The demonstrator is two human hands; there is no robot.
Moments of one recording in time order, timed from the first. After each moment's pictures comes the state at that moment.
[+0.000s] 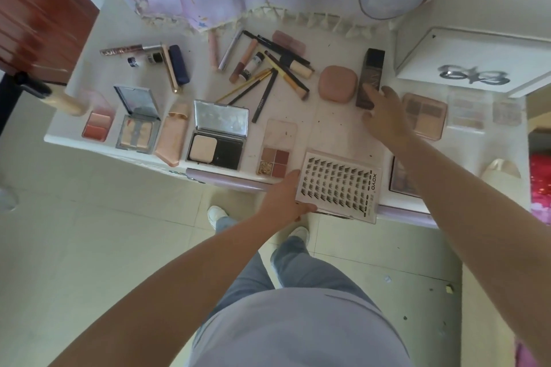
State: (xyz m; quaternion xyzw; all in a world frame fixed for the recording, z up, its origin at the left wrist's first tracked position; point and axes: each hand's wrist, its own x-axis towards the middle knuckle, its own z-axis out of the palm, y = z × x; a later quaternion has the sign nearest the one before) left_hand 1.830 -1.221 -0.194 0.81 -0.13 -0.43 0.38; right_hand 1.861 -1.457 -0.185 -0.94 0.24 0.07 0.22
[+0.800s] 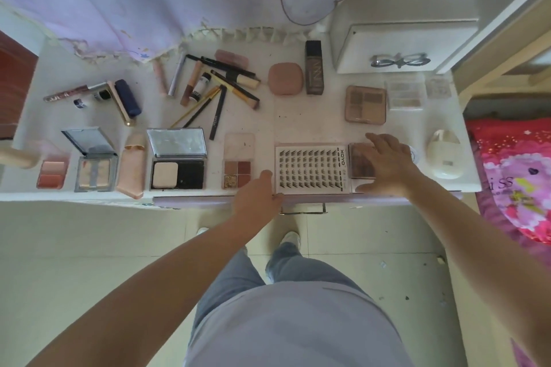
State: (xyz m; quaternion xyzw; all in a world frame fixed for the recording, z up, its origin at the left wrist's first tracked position) left_hand 1.835 -1.244 -0.188 0.91 -0.26 -0.31 0.14; right_hand 1.723 -1.485 -0.191 -0.95 0.19 0.20 0.12
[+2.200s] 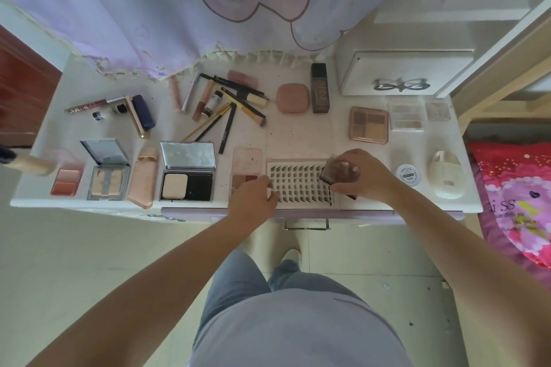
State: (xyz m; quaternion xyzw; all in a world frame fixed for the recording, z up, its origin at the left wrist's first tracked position) left_hand 1.857 -1.240 -0.168 0.91 -0.25 -0.27 0.17; right_hand 1.762 -1.446 -0.152 -0.90 0.21 0.12 0.35
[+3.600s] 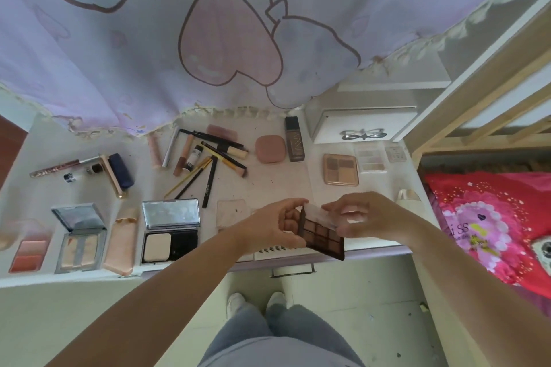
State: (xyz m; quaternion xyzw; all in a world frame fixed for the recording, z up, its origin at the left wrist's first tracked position) left_hand 1.887 -1.277 -0.107 0.55 -0.30 -0.62 0.48; right_hand 1.754 -1.444 -0.056 -0.78 0.22 0.16 0.56
